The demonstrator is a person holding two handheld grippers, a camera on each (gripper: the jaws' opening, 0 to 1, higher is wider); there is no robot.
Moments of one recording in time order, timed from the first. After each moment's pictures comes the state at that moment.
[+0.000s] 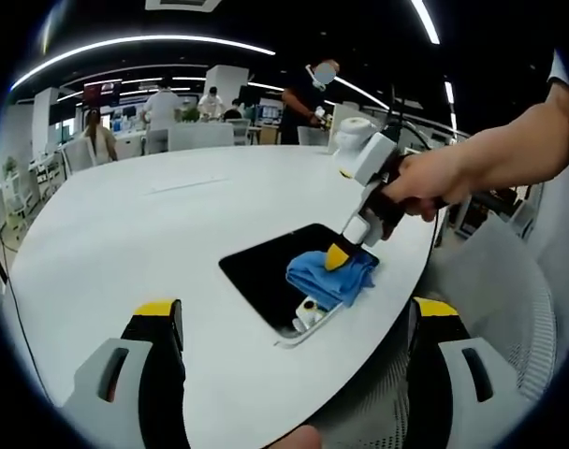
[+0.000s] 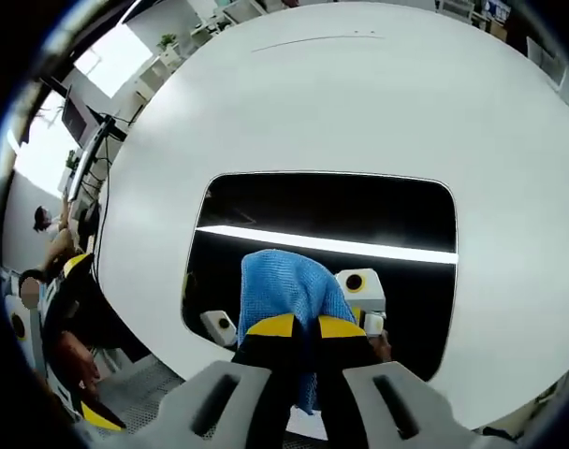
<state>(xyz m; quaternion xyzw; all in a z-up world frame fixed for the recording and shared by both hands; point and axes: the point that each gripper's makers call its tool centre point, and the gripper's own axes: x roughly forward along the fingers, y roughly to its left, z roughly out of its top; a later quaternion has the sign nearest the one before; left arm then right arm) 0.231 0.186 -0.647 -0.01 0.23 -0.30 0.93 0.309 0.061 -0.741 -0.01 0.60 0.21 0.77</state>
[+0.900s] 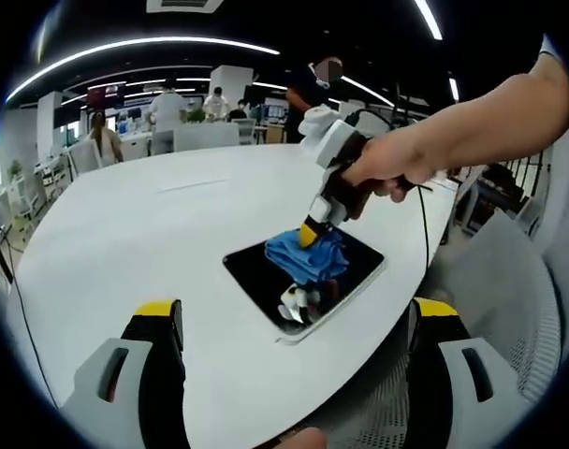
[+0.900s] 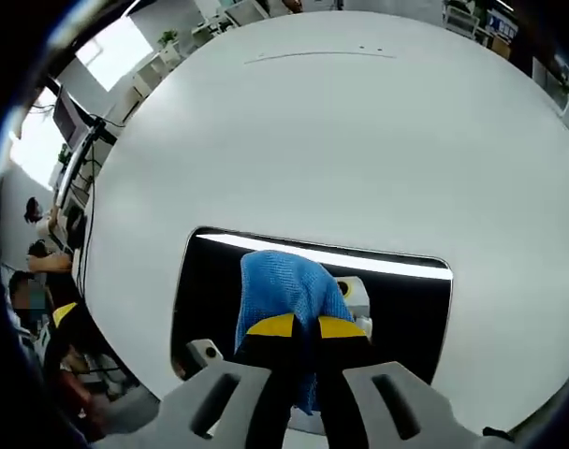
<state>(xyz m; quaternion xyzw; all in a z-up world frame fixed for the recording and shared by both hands) 0.228 0.185 -0.648 0.00 0.23 -0.28 0.93 0.355 0.071 -0.734 -0.04 0.58 0.20 0.79</state>
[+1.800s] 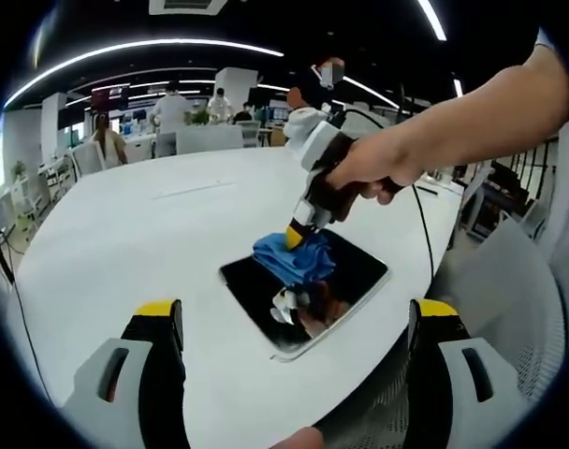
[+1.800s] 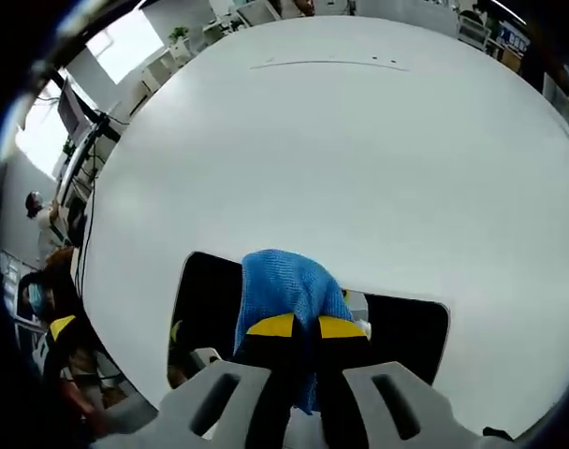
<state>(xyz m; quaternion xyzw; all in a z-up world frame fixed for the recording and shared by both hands) 0.242 0.169 -0.644 0.00 0.22 -0.27 0.94 0.382 0.078 -0.729 -0.05 0.58 0.21 0.79</state>
